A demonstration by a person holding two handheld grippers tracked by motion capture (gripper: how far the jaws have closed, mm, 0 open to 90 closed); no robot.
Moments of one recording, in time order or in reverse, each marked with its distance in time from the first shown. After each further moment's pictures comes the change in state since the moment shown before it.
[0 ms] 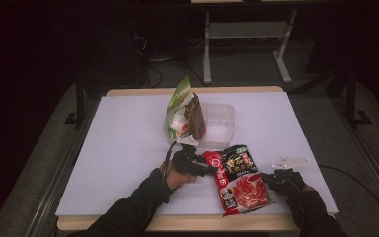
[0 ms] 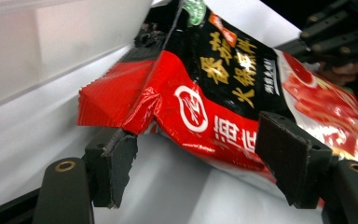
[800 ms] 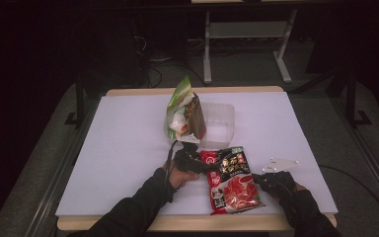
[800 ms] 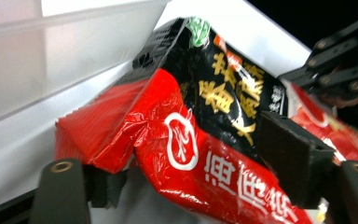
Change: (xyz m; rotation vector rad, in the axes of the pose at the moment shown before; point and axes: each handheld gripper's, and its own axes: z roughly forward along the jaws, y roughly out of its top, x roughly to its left) left arm 0.001 0.002 0.002 -0.052 0.004 -0.013; right arm 0.019 0.009 0.011 -0.008 0.014 -0.113
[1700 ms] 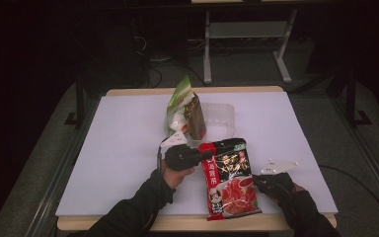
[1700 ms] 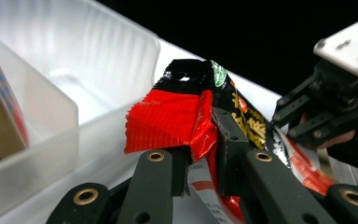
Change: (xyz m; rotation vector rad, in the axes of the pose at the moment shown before) left arm -0.026 0.005 -0.042 -0.282 0.038 0.152; right arm 0.004 0.001 -0.002 -0.036 0.044 -0.019
